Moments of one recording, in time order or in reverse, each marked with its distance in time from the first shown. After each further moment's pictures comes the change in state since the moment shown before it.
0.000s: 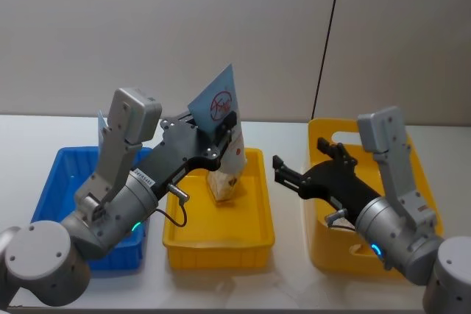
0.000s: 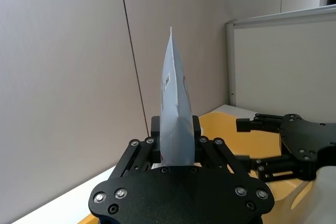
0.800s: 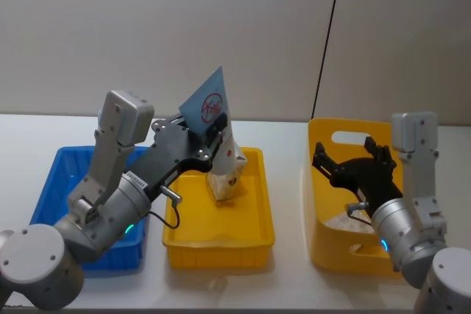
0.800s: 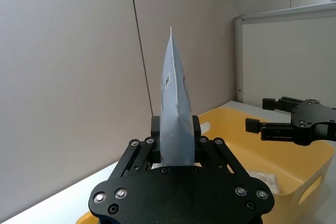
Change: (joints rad) left arm 0.014 0.011 -0.012 -0.010 0.005 0.008 0.020; right arm -0.029 -0.111 0.075 0.026 -0.061 -0.040 -0.241
